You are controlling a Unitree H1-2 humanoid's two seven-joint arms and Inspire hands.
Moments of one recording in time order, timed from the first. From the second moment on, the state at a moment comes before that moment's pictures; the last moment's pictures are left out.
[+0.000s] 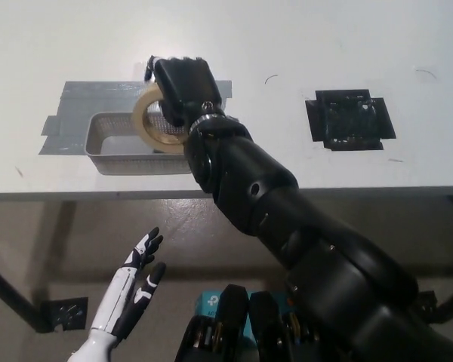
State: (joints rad) left_arm 0.02 0.14 -0.10 -0.08 0.24 -0.09 -0.07; right_arm -1.32 0.25 0.49 1.42 -0.66 0.03 -0.36
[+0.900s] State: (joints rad) left_arm 0.01 0.14 -0.11 -0.09 0.25 -0.08 -0.07; right_arm -1.33 0.18 0.49 1.40 -0.60 0.04 -0.07
